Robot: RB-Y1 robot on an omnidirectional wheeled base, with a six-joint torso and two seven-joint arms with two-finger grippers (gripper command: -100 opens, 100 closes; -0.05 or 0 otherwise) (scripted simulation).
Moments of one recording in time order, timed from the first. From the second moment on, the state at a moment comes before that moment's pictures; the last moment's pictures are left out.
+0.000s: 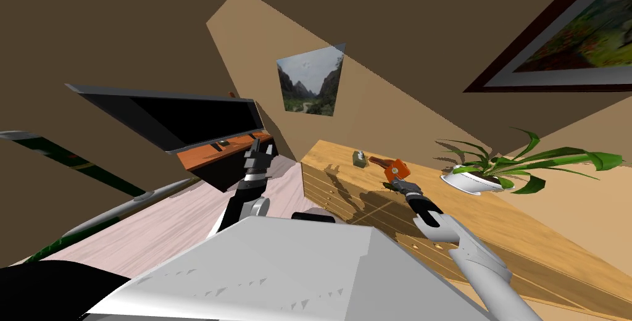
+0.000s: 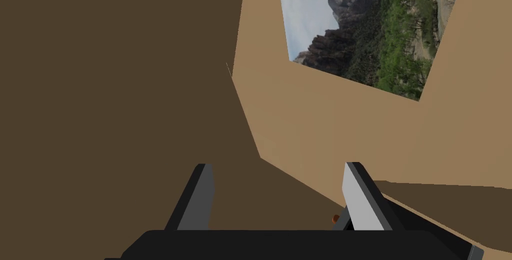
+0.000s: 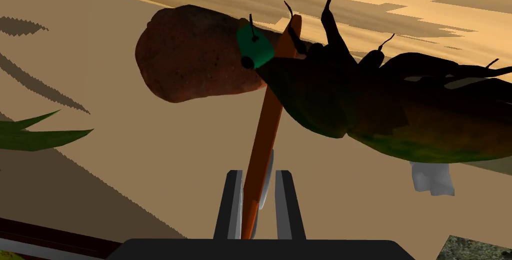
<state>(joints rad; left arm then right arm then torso) 0.53 0.00 -0.04 -2.37 0.00 -0.37 0.17 0.26 -0.64 -0.34 -1.33 0.49 -0.12 0.62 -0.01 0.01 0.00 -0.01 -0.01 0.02</state>
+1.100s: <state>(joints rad) 0.53 0.00 -0.04 -2.37 0.00 -0.37 0.17 0.21 -0.78 -0.34 -1.33 0.44 0.02 0.51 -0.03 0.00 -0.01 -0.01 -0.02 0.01</state>
